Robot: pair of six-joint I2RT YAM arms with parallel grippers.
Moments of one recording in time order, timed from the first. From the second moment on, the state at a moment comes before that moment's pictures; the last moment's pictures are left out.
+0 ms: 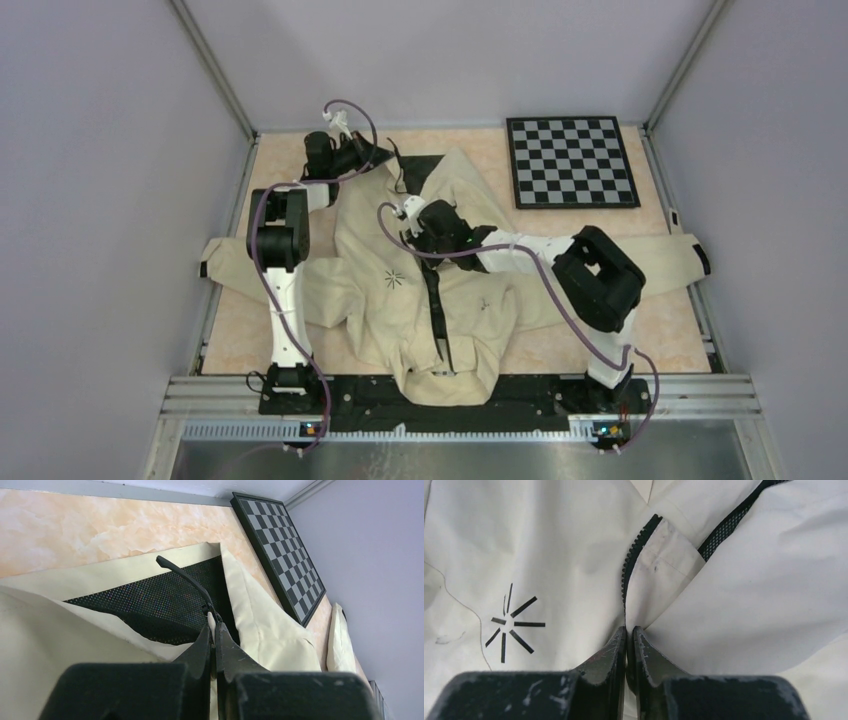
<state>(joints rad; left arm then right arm) -0.03 2.32 1.53 0.66 0.80 -0.68 0.86 1.89 1.21 -0.04 0.00 -0.02</state>
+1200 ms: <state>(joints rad) -0.03 2.32 1.54 0.66 0.81 -0.68 0.72 2.09 1.49 -0.04 -0.22 0.09</state>
